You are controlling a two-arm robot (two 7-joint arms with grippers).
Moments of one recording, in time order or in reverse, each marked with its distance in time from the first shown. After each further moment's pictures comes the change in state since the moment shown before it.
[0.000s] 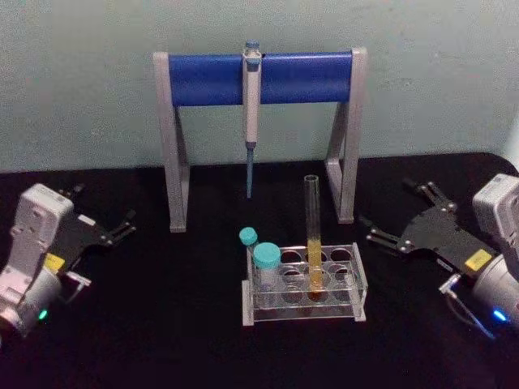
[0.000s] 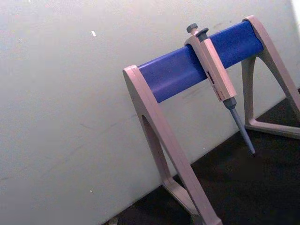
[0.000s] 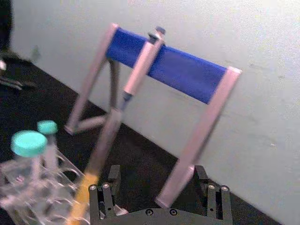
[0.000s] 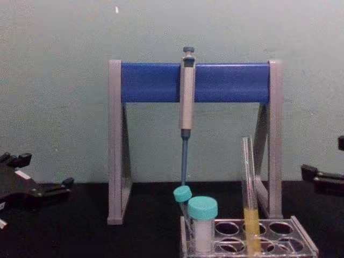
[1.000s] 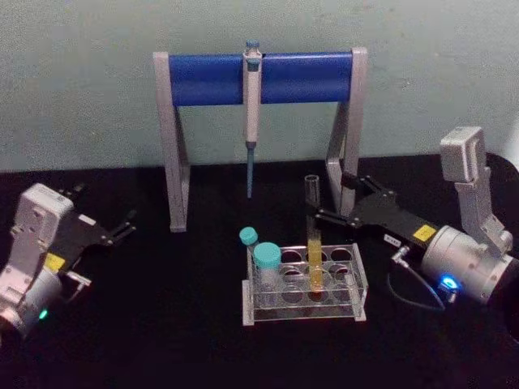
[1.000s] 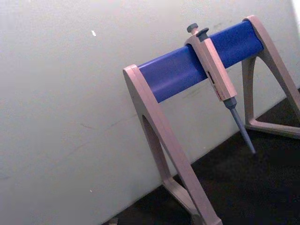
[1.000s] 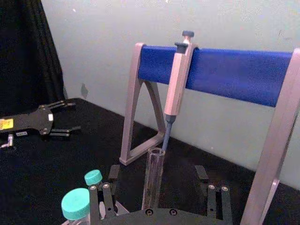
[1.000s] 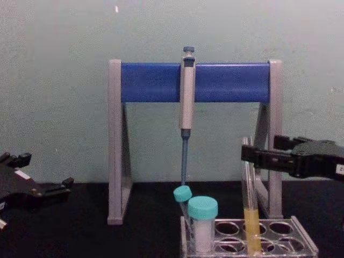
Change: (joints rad) left arm 0.000 0.000 0.000 0.000 0.000 0.000 0.000; right arm 0.149 -0.178 0.001 0.115 0.220 0.198 0.250
